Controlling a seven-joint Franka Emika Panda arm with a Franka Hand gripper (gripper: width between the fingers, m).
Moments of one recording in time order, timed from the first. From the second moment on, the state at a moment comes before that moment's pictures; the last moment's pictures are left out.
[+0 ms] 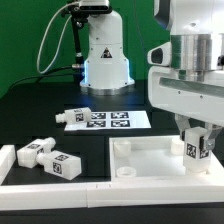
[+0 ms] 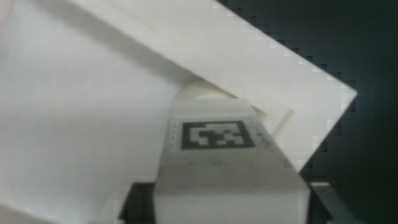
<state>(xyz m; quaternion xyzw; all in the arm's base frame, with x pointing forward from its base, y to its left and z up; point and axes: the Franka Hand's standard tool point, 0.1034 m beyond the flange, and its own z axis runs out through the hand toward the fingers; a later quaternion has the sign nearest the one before) 0.638 0.112 0.072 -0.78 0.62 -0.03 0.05</state>
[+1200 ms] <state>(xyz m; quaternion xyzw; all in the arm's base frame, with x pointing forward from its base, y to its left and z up) 0.635 0.112 0.070 -0.93 0.36 -0.04 0.05</state>
